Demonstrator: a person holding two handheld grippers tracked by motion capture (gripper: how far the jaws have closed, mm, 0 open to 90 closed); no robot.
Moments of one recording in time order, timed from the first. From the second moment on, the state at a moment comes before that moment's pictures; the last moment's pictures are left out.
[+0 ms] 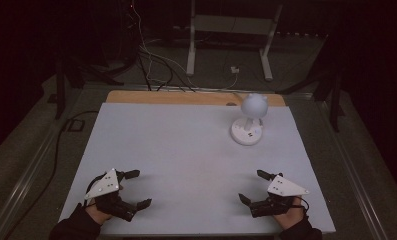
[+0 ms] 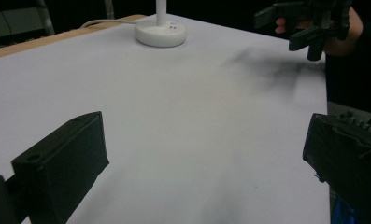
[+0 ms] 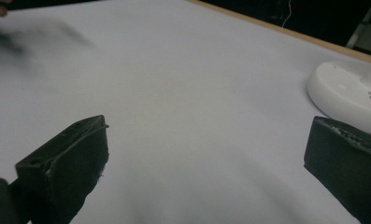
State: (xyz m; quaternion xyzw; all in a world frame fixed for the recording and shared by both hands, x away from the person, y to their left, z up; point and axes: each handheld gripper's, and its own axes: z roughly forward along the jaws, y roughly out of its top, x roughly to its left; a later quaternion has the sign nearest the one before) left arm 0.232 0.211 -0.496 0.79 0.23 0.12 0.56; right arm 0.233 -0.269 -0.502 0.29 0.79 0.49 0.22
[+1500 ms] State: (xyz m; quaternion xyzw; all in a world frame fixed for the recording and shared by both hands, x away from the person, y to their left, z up) left arm 0.231 0.213 -0.495 0.78 0.23 0.14 0.57; right arm 0.227 -0.253 -0.498 0.28 0.82 0.46 0.20
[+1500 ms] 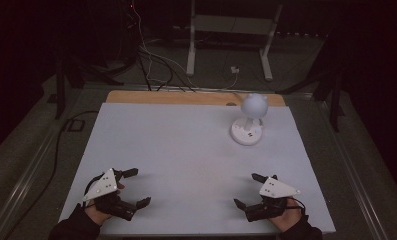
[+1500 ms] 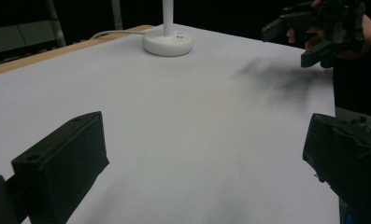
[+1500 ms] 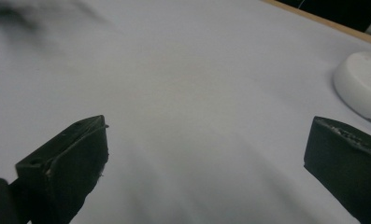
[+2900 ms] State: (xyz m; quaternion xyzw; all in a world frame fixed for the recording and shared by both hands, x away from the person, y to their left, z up) left arm 0.231 0.213 -0.494 0.77 0.23 0.14 0.57; right arm 0.251 -0.245 -0.451 0.29 0.79 0.50 0.20
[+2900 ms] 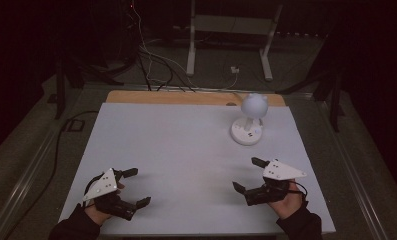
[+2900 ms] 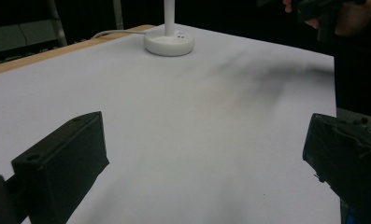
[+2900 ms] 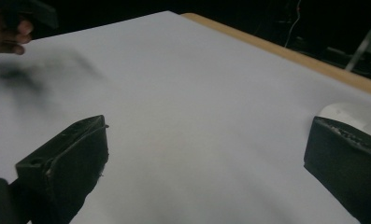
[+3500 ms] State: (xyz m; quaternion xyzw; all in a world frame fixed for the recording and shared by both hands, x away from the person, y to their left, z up) left arm 0.231 0.213 -0.494 0.77 0.23 0.14 0.57; right arm 0.282 -0.247 -0.442 0.33 0.78 0.49 0.22
